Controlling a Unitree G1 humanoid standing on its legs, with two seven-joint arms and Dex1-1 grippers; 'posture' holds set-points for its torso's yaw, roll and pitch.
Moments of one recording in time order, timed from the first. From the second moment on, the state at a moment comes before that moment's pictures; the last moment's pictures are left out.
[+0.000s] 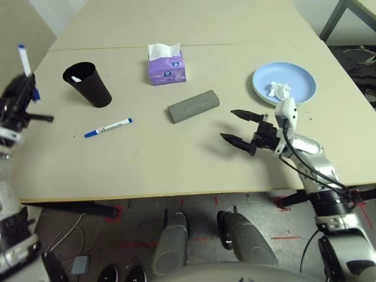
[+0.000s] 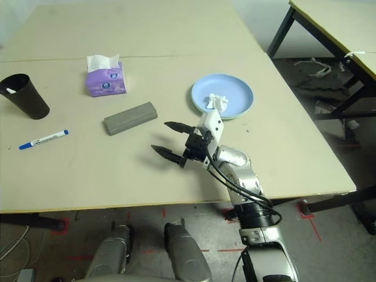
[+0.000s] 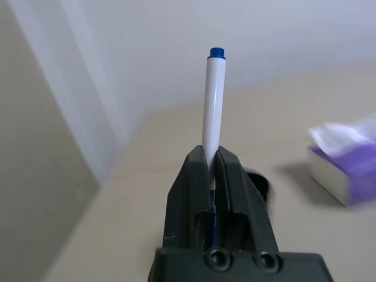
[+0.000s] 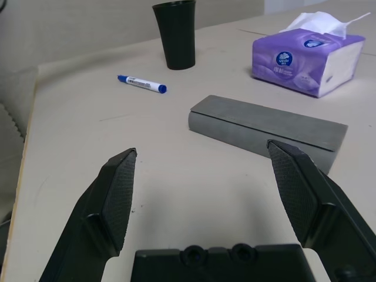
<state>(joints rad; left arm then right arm) -0.42 0.78 0.65 0.25 -0.31 -0.01 -0.52 -0.41 -0.36 0.07 0.14 0.38 0.03 1.03</state>
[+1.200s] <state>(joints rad) -0.88 0.81 0.39 1.16 -0.20 -0.59 -0.53 -0.34 -0.42 0.06 -0.06 0.42 0.12 0.99</state>
